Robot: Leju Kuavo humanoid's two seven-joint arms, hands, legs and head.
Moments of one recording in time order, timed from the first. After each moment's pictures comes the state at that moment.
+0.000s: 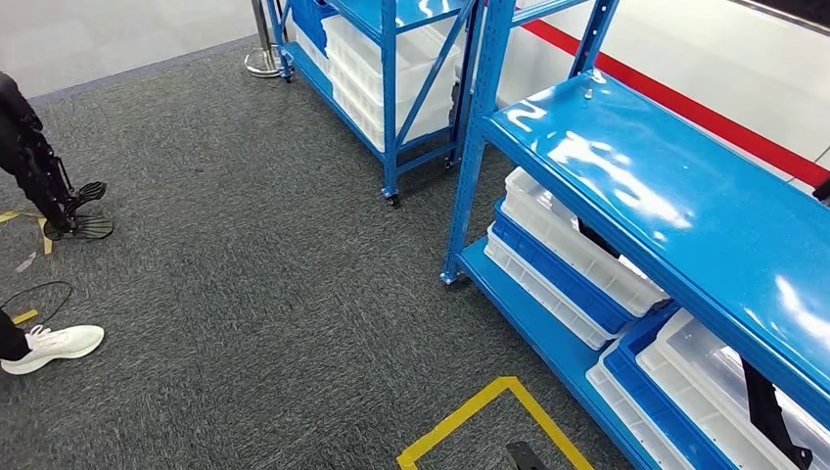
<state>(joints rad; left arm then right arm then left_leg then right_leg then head) -0.08 -0.11 1.13 -0.18 -1.30 0.07 -0.18 -0.03 -0.01 0.25 -0.16 -0.10 -0.12 0.31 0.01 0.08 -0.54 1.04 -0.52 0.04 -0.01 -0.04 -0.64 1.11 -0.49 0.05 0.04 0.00</state>
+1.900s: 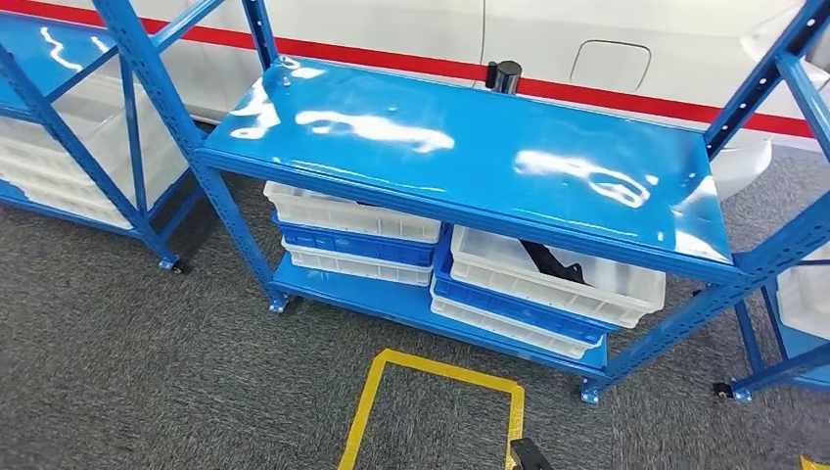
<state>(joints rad) -0.08 -0.11 1.11 -0.18 -1.33 0.08 -0.19 -0.03 -0.02 0.25 -0.15 -0.09 -0.13 0.28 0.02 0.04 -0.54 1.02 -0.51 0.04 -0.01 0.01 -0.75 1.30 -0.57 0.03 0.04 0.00</state>
